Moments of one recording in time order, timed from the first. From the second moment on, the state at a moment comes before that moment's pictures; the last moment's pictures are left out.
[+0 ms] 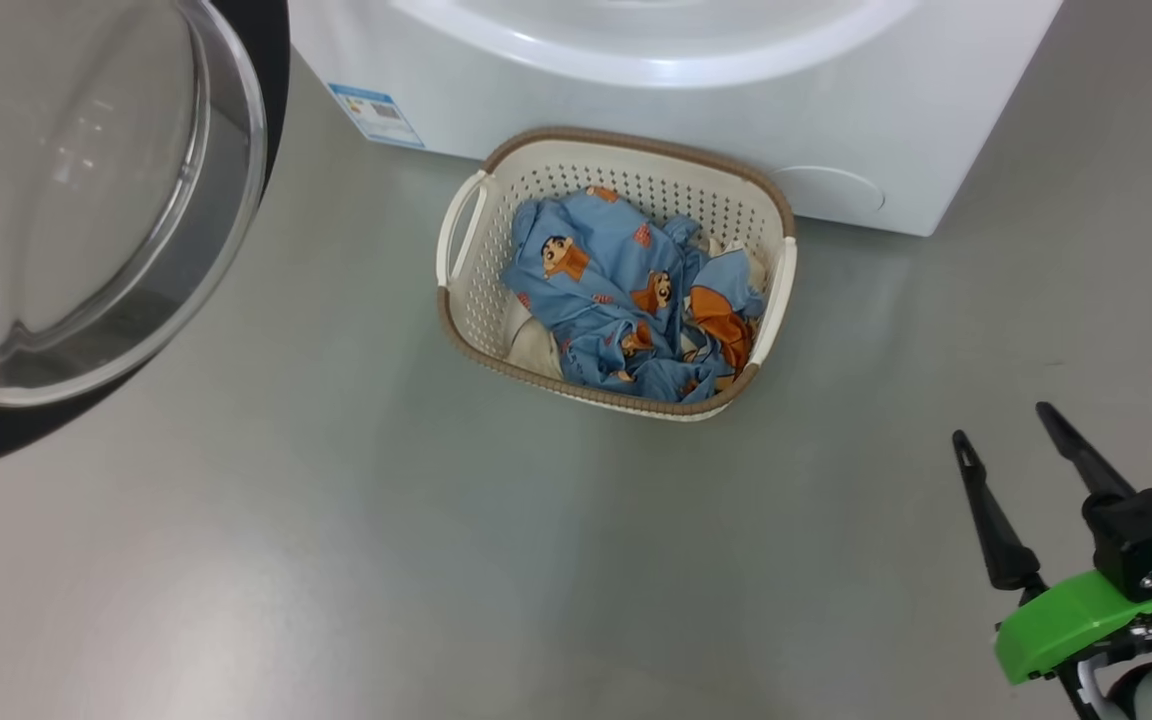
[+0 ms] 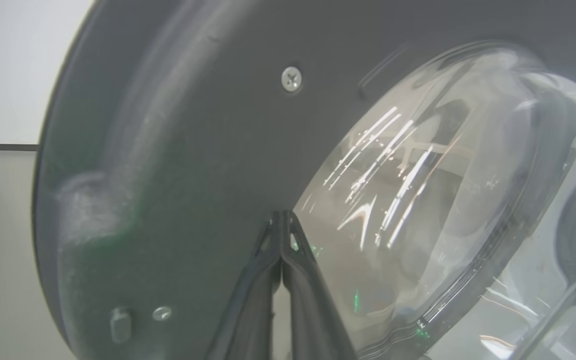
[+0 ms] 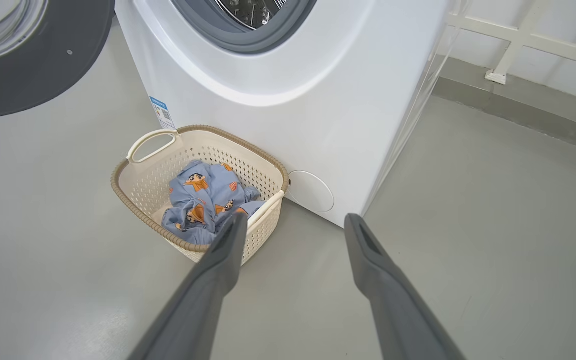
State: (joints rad) left arm -0.68 0.22 0.55 0.69 -0.25 -0.08 -0.26; right arm -0.06 -0.22 -0.05 -0.06 -0.01 0.13 -0.06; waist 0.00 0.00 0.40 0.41
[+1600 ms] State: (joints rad) left arm -0.01 0.04 0.06 0.24 -0.20 -0.09 -0.26; right arm -0.02 -0.05 -0.06 0.20 0.09 0.13 -0.25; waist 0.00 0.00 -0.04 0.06
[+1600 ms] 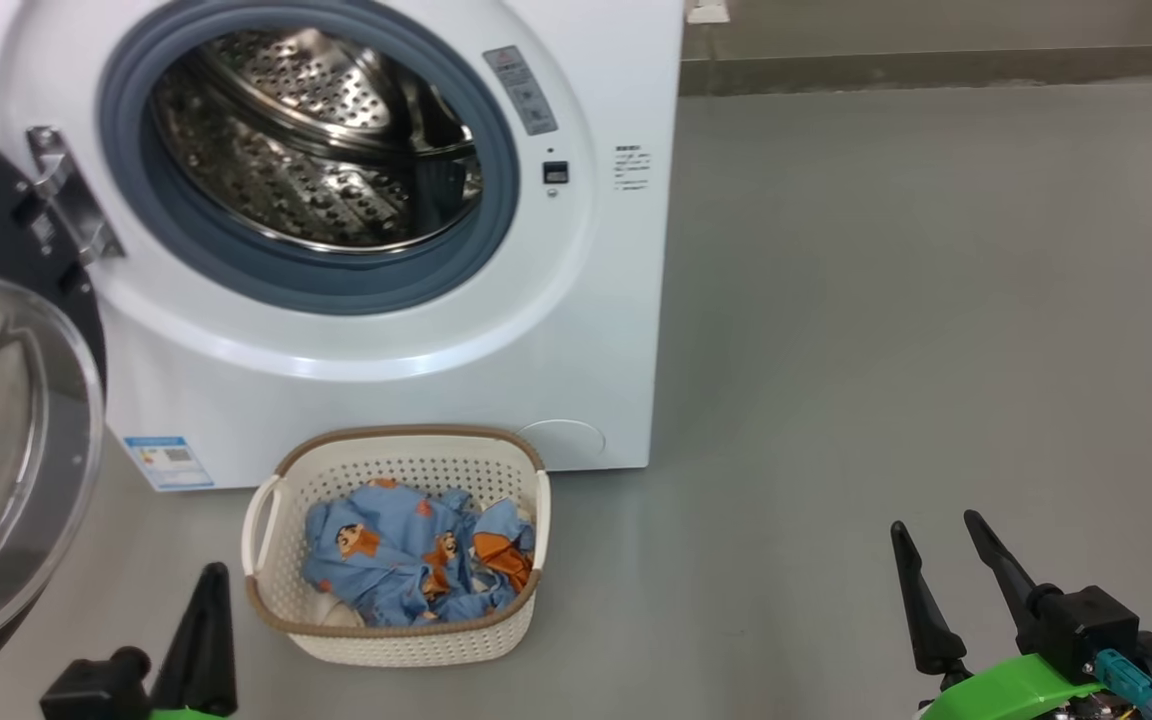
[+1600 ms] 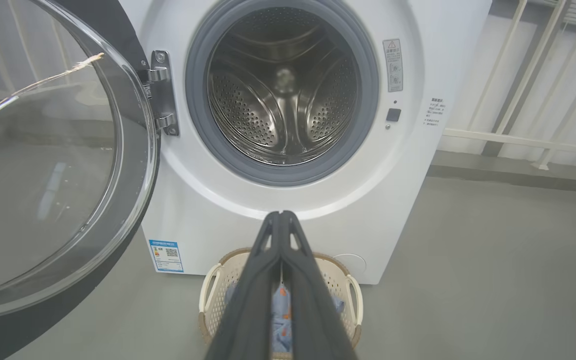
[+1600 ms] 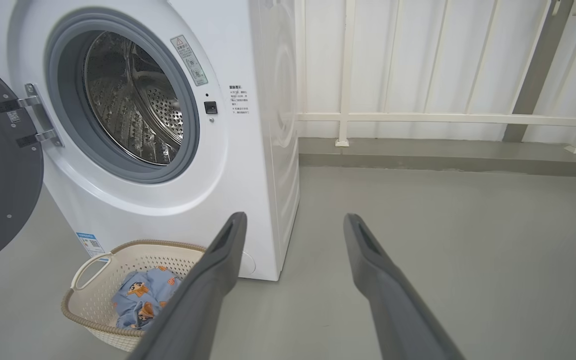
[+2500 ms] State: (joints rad) left arm 0.02 0.04 -0.01 0.21 -0.27 -0.09 -0.26; right arm -0.02 -0.05 -0.06 0.19 0.10 0.13 -0.25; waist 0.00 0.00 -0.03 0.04
